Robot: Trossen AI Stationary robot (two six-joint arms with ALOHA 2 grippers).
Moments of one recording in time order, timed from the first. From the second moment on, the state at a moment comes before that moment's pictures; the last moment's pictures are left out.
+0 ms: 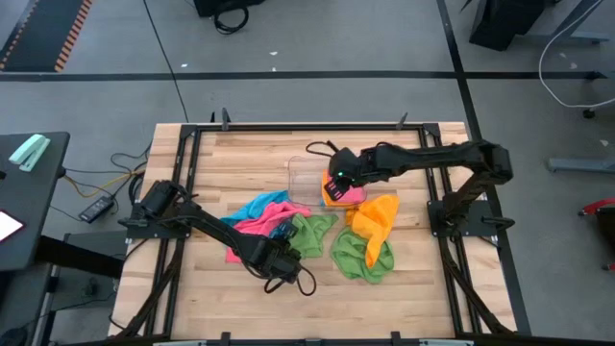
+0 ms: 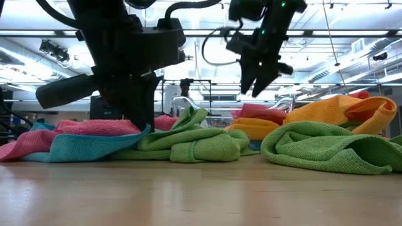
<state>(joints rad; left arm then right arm) -0.44 1.94 1.29 -0.73 -0.52 0.22 -0.12 1.59 1.25 -0.81 0.28 0.74</state>
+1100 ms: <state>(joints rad) -0.30 1.94 1.29 -0.58 -0.52 0.21 0.07 1.25 0.81 -0.21 0.34 0.15</state>
